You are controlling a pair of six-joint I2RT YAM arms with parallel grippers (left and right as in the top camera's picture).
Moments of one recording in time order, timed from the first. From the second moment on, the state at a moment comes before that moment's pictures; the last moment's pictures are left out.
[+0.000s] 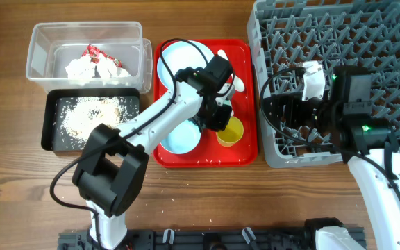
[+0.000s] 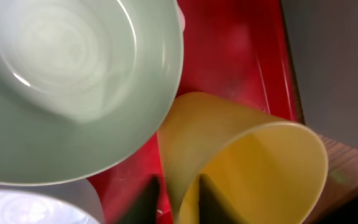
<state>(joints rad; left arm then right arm) -0.64 1.97 1.51 -0.96 0.26 -0.24 0.06 1.18 1.00 -0.70 -0.47 0.05</state>
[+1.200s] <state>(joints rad) -0.26 1.92 1.54 -0.89 1.51 -0.29 -0.01 1.40 1.01 -0.06 -1.30 0.31</state>
